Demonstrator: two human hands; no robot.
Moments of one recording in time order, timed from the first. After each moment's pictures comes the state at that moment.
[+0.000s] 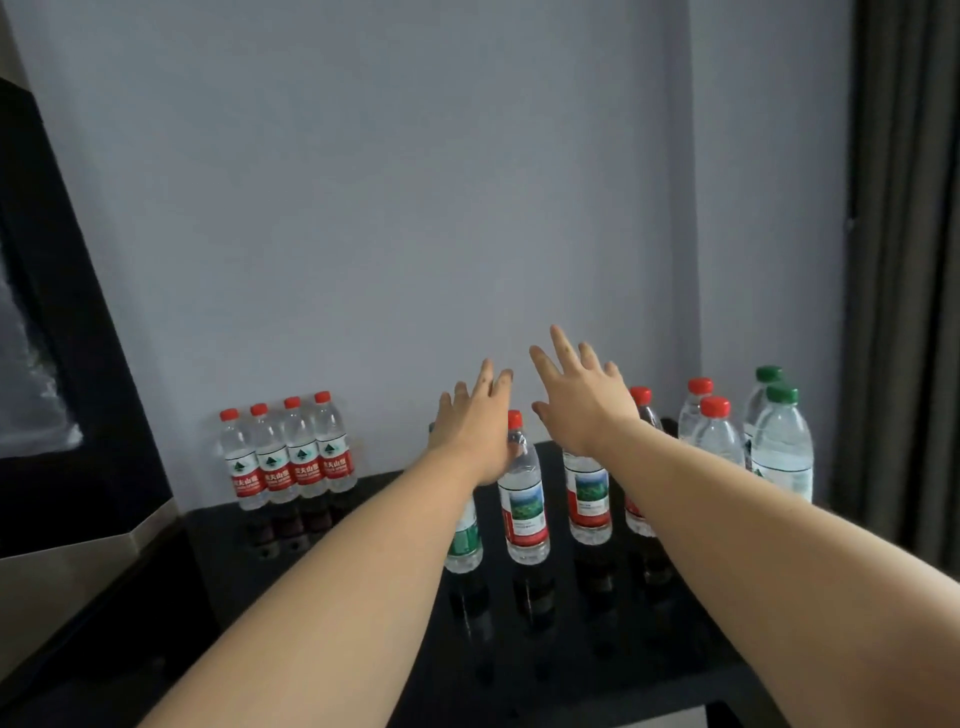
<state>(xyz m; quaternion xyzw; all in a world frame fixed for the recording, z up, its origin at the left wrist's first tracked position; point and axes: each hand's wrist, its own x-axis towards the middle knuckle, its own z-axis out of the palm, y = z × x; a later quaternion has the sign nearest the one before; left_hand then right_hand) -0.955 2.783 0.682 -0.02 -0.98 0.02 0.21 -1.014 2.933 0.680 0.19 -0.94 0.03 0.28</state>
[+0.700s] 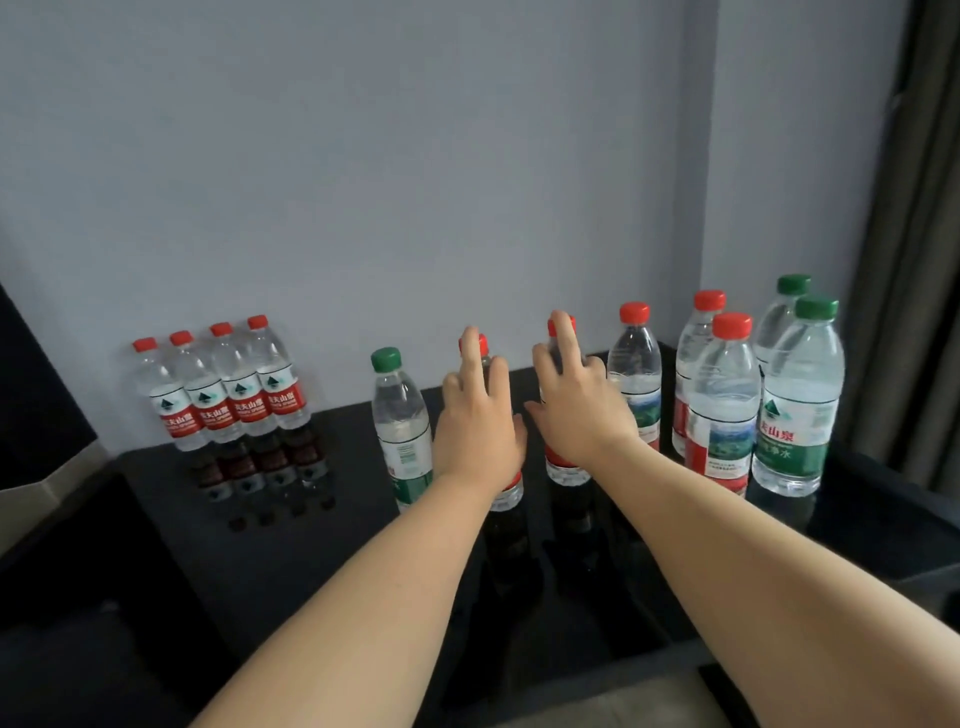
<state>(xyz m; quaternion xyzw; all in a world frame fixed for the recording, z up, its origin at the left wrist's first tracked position) -1.018 2.804 0.557 -0.01 -0.93 -0.03 0.37 -1.070 2.940 0.558 0.19 -0.93 0.10 0.30</state>
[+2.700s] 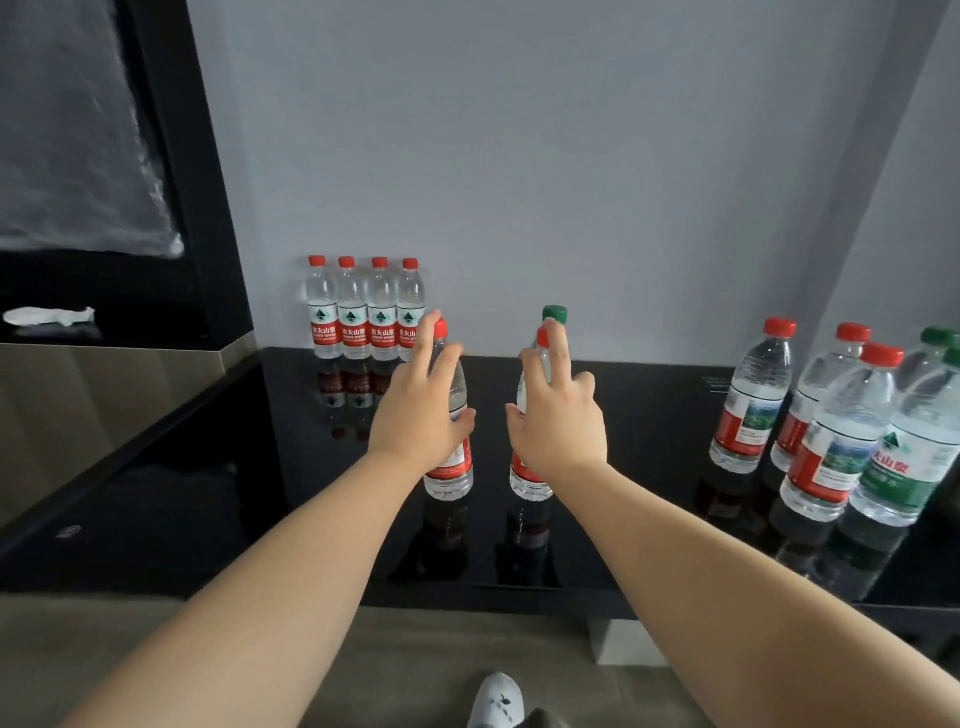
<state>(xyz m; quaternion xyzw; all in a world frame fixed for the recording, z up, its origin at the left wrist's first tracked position) -0.866 2.609 0.558 0.03 -0.91 -0.09 0.41 -0.923 2.776 0.559 0.25 -0.90 0.18 0.32</state>
